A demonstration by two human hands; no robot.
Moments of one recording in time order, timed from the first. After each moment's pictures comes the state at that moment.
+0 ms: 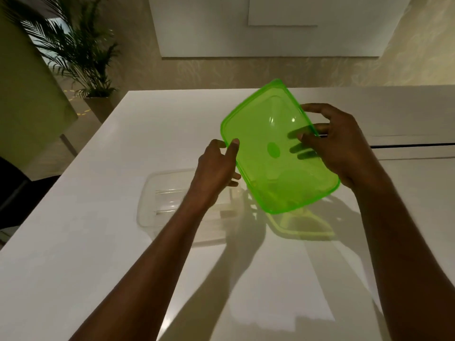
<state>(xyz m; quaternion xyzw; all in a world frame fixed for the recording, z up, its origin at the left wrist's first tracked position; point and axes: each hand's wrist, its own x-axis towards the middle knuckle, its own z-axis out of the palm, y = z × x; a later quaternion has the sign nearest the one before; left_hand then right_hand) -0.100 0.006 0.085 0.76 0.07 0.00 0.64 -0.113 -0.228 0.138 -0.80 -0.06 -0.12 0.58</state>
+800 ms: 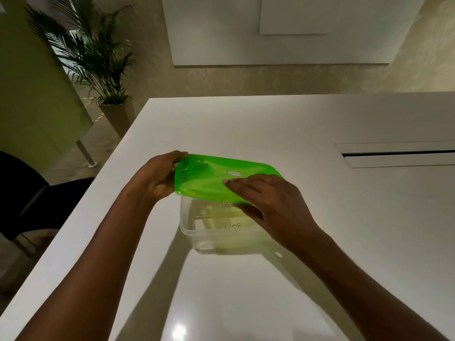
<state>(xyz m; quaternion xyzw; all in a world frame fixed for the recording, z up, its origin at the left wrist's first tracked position) -0.077 0.199 0.088 0.55 0.17 -0.14 0.81 -0.170 -0.060 0.072 -0.88 -0.34 -0.30 0.13</state>
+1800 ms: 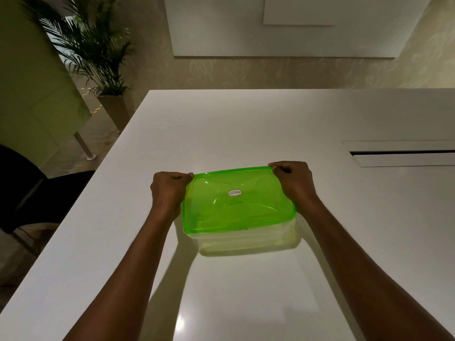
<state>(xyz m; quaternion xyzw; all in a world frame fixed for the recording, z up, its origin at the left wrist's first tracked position) -0.069 0.202 0.005 0.74 0.23 0.11 0.62 -0.054 -0.085 0.010 -0.84 0.07 -0.12 0.53</state>
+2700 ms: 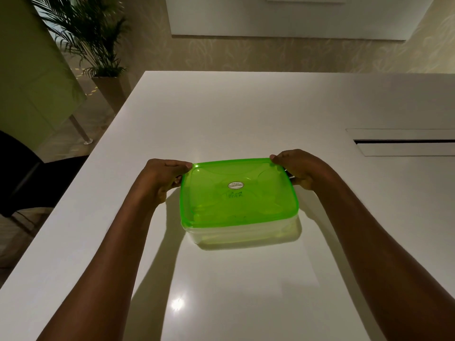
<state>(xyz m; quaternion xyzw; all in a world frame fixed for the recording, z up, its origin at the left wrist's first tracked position) -0.062 0.219 0.011 0.72 0.19 -0.03 0.67 -0.022 -0.103 0.025 -0.80 0.14 0.19 0.55</state>
